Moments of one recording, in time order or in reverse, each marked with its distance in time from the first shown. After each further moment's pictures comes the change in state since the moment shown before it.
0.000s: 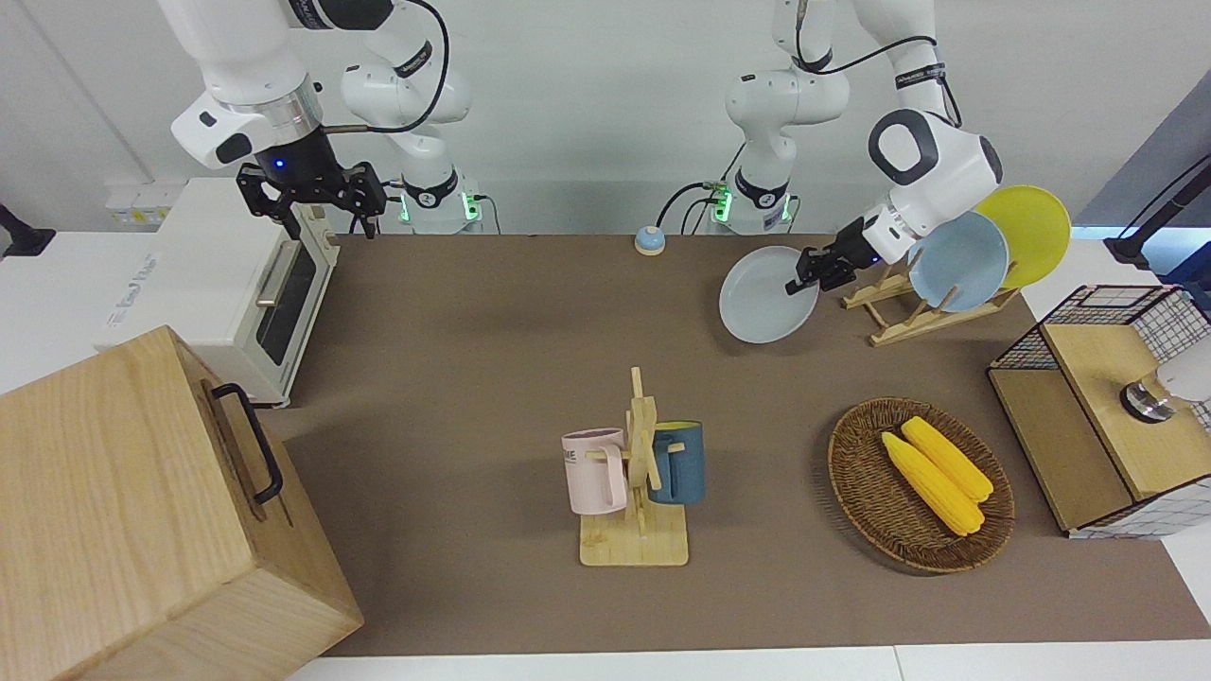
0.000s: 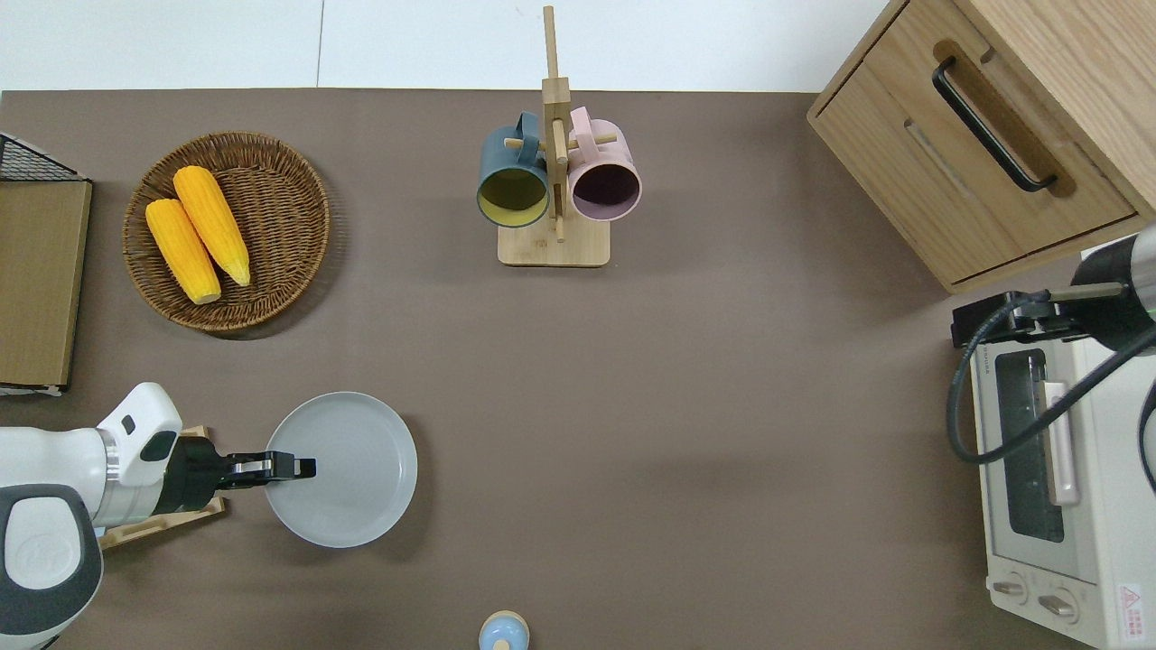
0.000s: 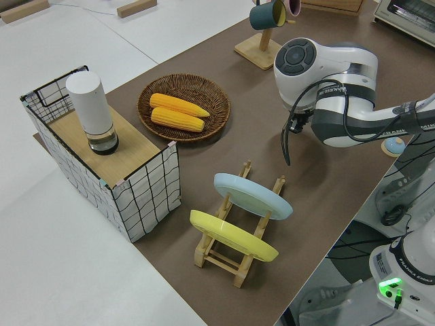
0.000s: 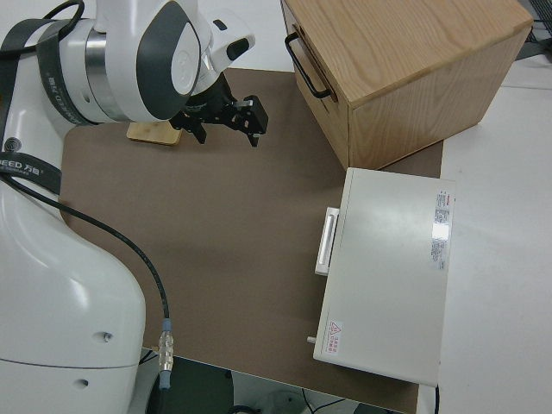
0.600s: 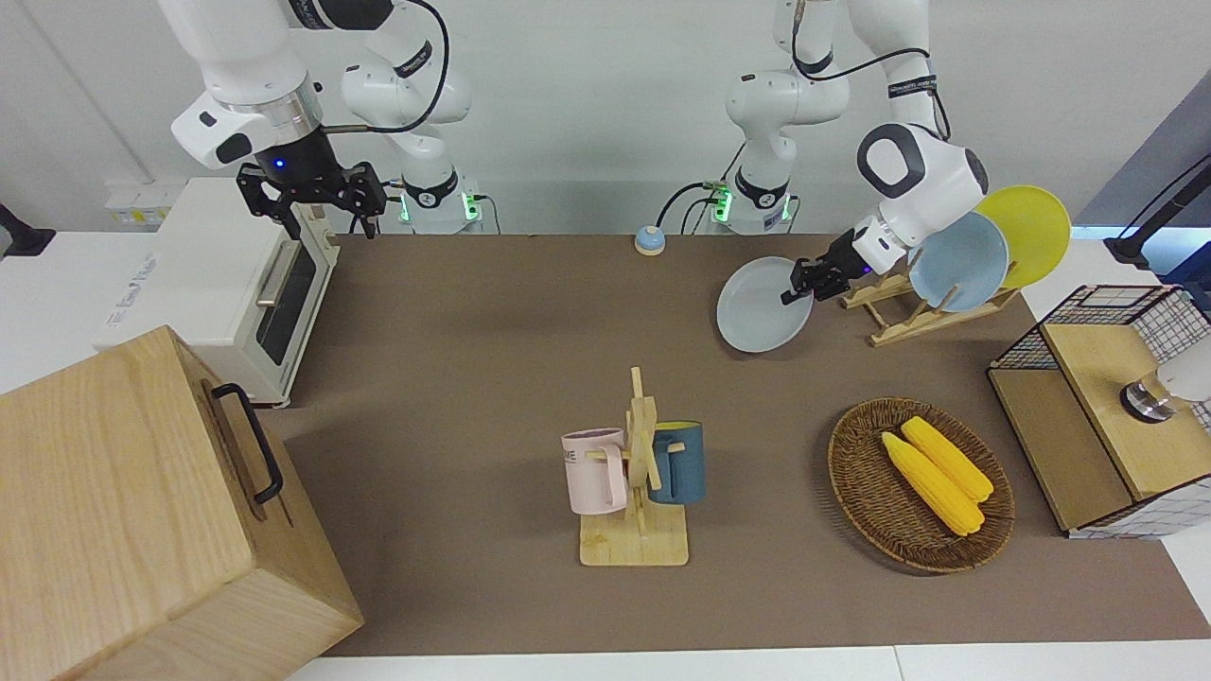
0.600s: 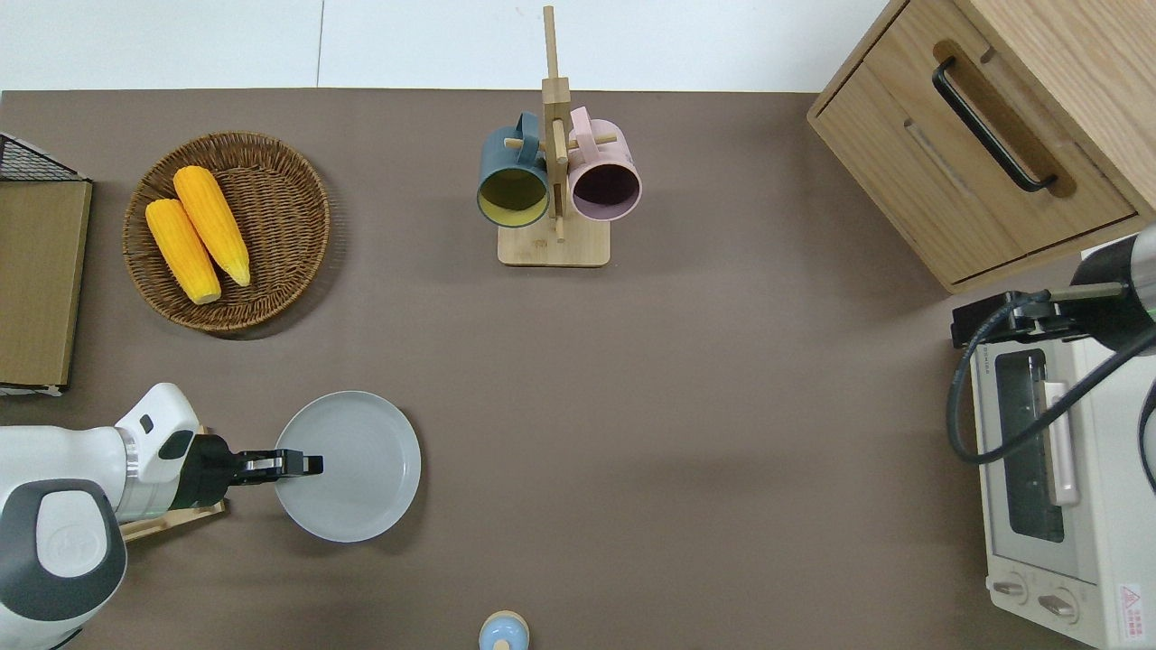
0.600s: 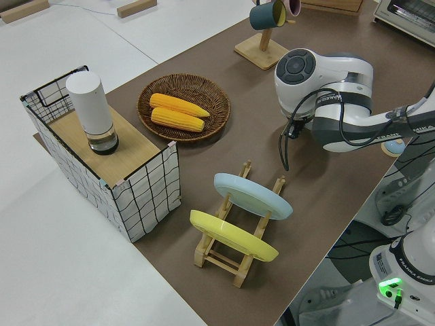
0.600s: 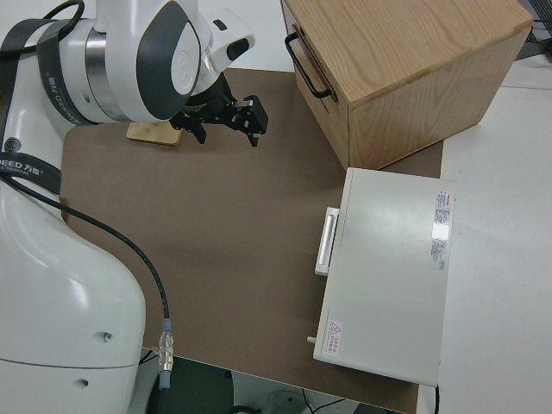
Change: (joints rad) left arm -0.007 0.037 -0.008 -0.019 -0.015 0.061 0.039; right arm 0.000 0.000 0.000 0.000 0.000 0.000 0.000
